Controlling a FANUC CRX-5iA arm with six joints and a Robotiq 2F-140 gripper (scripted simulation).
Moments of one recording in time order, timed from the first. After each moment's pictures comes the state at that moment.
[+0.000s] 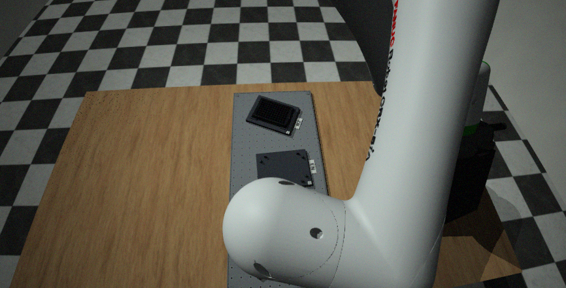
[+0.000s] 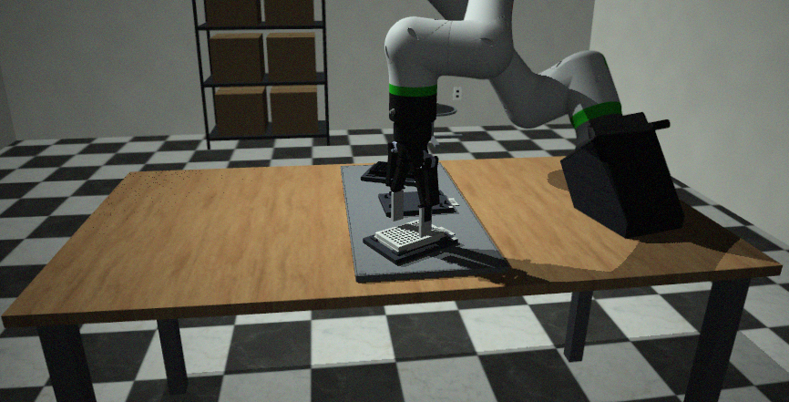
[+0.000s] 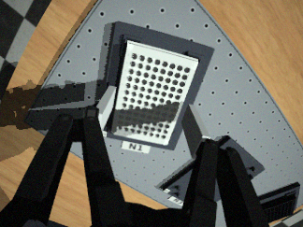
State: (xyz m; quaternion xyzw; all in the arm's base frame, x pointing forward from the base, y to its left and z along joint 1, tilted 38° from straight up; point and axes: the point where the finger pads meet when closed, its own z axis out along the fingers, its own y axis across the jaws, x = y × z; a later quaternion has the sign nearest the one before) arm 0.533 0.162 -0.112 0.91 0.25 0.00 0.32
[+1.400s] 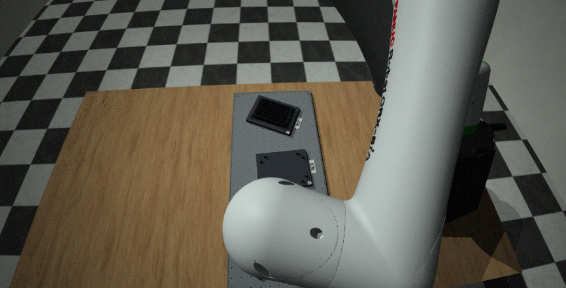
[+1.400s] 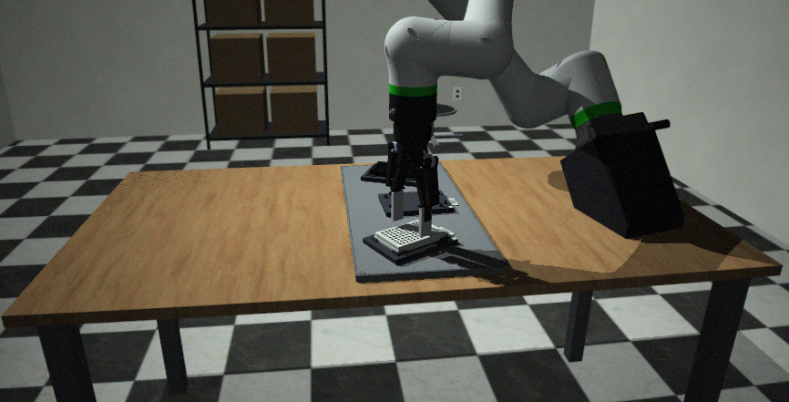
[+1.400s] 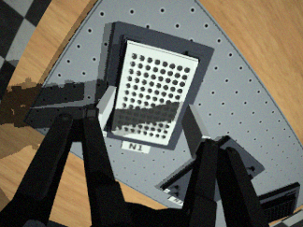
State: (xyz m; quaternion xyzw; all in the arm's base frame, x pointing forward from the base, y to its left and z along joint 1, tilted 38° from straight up) arm 0.533 0.162 -0.112 0.91 0.25 0.00 0.32
